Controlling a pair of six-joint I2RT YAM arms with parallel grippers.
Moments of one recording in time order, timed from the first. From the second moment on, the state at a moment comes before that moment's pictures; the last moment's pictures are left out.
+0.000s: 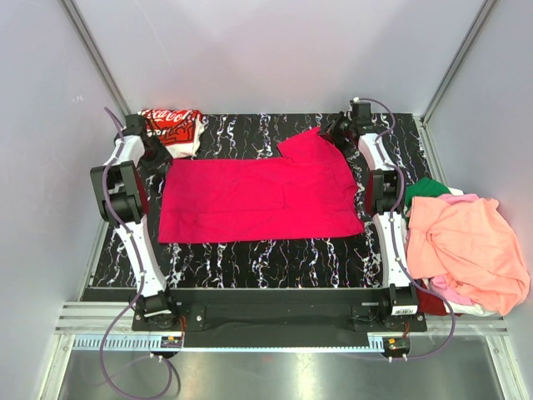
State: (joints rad) left arm 0.23 2.27 1.83 -0.65 0.07 -0.45; right arm 0.06 2.92 2.68 -0.38 -0.50 0.74
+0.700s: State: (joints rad) left arm 0.17 2.31 1.85 -0.56 0.15 -0.43; right arm 0.05 2.89 2.59 -0.30 -0.52 0.74
